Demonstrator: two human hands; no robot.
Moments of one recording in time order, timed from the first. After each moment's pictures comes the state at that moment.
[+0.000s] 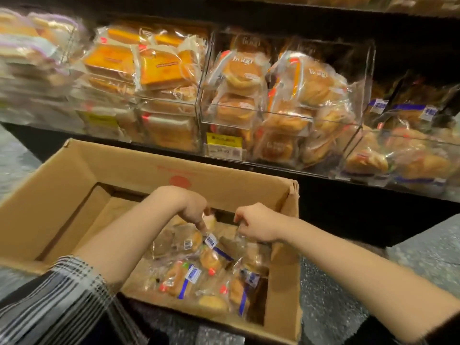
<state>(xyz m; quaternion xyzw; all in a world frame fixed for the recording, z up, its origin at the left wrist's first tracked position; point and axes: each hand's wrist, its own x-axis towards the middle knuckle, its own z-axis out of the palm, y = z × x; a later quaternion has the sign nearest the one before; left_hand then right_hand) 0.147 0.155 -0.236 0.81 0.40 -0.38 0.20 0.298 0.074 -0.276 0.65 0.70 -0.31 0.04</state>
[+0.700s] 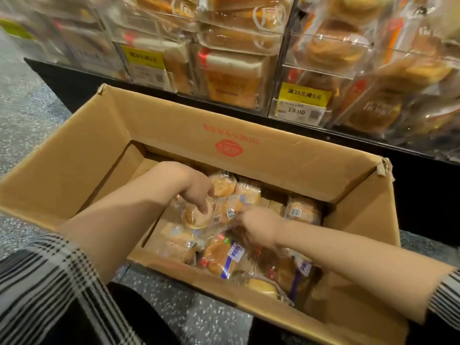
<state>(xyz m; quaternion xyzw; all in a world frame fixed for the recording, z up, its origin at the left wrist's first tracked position) 0.044 0.203 -0.309 0.79 0.43 -0.40 0.21 0.192 0.115 -0.399 0.55 0.78 -0.25 0.16</state>
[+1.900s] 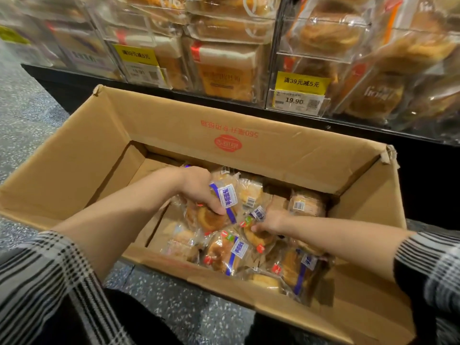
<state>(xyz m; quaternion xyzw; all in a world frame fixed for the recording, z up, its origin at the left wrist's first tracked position) 0.035 0.207 -0.330 0.76 0.49 -0.26 0.35 0.216 0.116 -0.427 0.75 0.48 -0.45 0.07</state>
